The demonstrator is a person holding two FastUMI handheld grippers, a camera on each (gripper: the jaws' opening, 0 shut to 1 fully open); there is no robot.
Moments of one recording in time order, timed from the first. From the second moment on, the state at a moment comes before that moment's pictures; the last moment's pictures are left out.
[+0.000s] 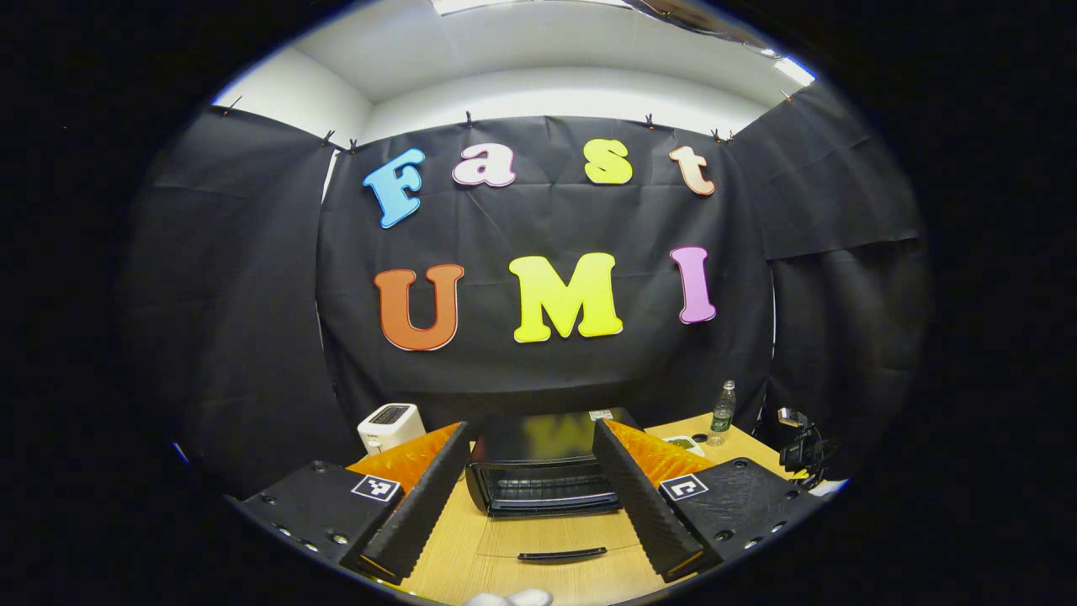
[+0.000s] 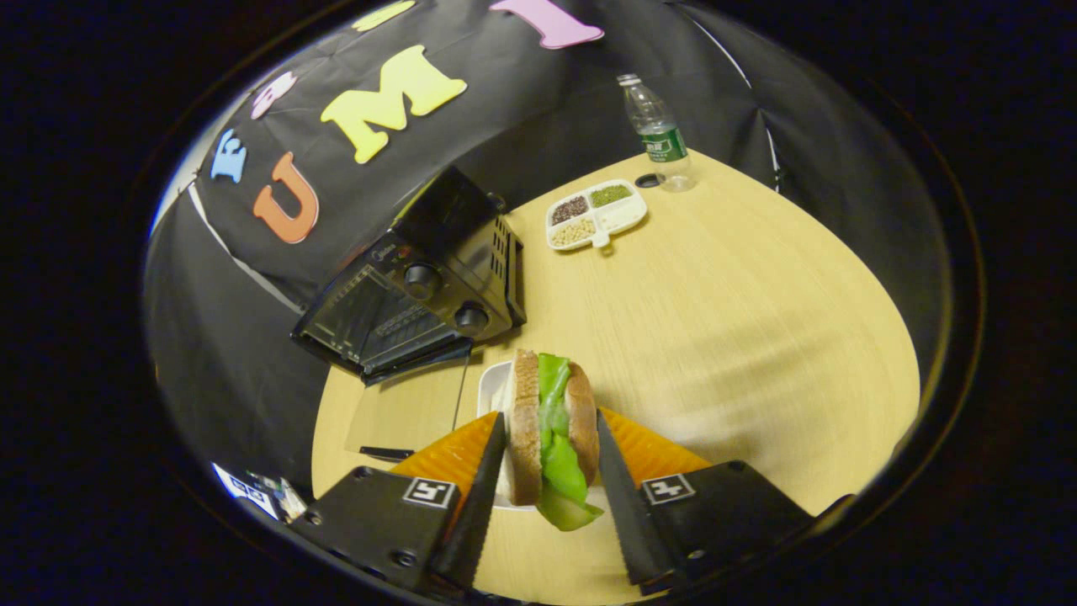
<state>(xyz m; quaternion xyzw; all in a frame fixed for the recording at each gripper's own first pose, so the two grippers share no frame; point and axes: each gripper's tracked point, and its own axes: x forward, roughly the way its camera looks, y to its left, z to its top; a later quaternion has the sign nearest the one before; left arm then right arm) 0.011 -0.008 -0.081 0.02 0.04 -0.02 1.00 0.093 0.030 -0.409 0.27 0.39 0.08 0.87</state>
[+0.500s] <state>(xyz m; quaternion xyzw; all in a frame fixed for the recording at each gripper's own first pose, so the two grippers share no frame) 0.013 0.003 -0.089 0.01 0.05 -0.02 1.00 0.094 0.045 -0.383 0.28 0.38 0.09 0.88</state>
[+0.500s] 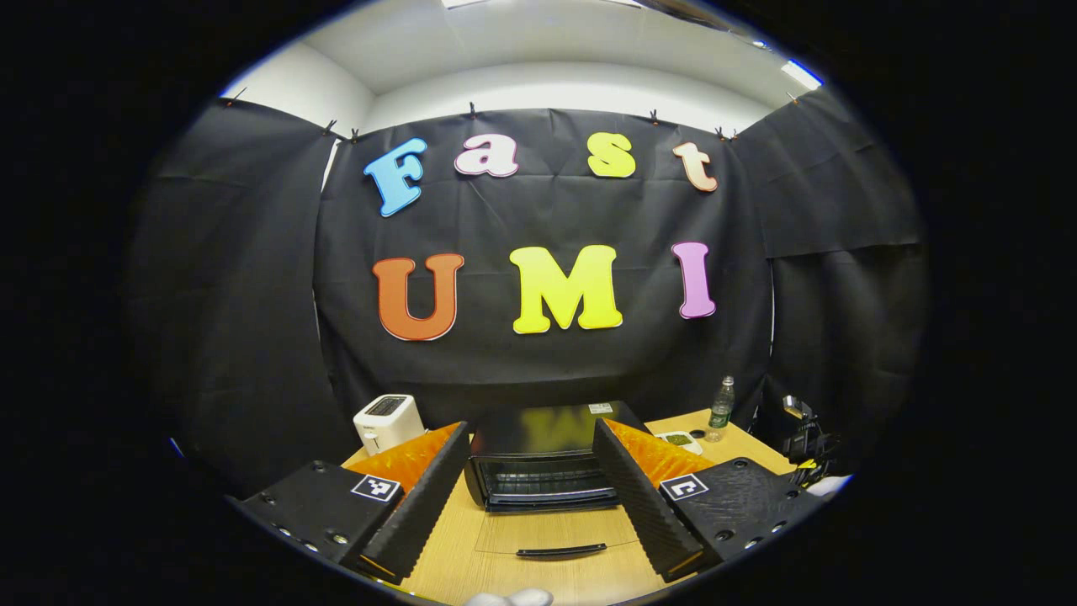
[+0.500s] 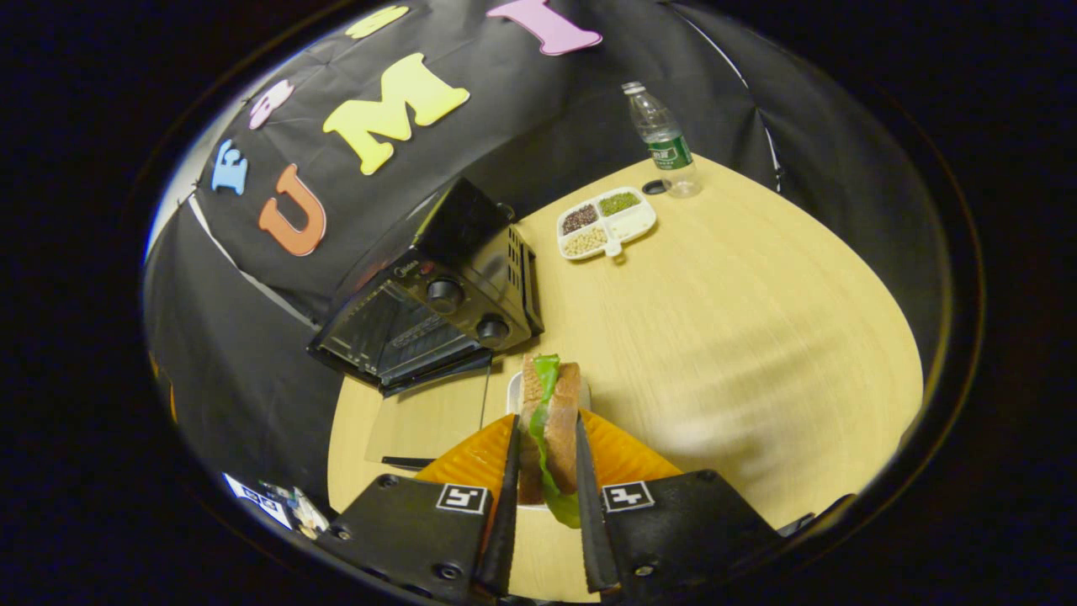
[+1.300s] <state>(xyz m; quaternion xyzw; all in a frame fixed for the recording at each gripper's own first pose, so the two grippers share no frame) 0.009 0.054 -0.089 0.01 0.06 -0.03 1.00 0.127 0.165 -0.297 0.54 0.26 0.12 0.79</state>
